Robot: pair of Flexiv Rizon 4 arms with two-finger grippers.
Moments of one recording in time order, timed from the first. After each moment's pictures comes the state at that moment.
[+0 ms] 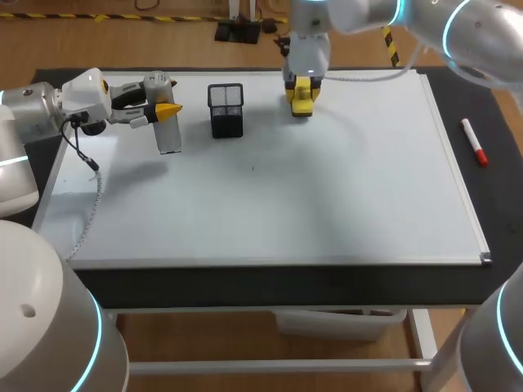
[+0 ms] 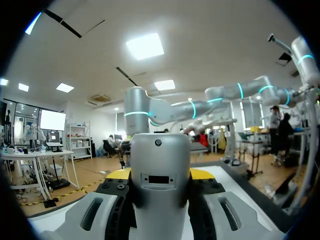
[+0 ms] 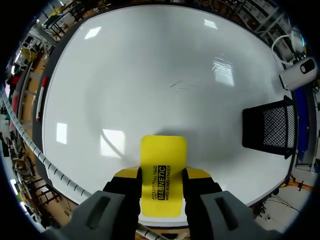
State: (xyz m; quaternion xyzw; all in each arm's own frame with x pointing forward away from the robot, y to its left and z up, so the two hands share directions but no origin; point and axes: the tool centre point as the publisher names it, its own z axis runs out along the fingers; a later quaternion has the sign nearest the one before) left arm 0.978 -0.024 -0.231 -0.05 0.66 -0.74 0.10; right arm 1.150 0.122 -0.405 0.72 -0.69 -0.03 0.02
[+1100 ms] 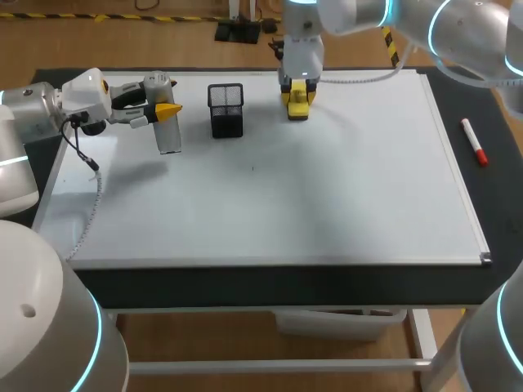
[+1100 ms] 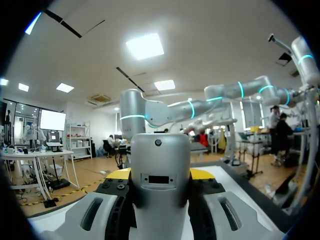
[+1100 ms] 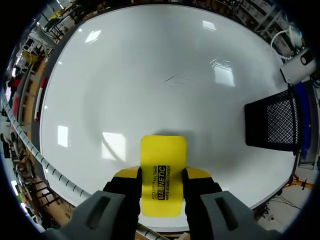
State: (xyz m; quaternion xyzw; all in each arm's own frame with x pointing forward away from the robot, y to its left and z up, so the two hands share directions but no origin) left arm 0.978 -0.024 -0.231 -0.05 0.66 -0.74 0.10; right arm 1.153 0.127 -0.419 0.72 -0.70 -0.03 0.04
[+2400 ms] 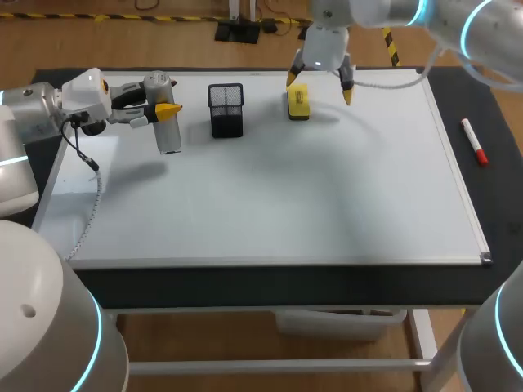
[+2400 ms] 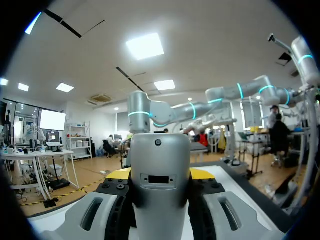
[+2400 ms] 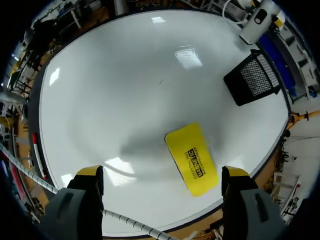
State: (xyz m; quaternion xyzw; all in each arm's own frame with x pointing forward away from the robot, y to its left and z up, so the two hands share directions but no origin) left arm 0.978 -0.024 -0.230 -0.05 0.66 -0.74 0.10; right arm 1.149 0.079 -0.393 0.53 -0.85 -0.08 0.01
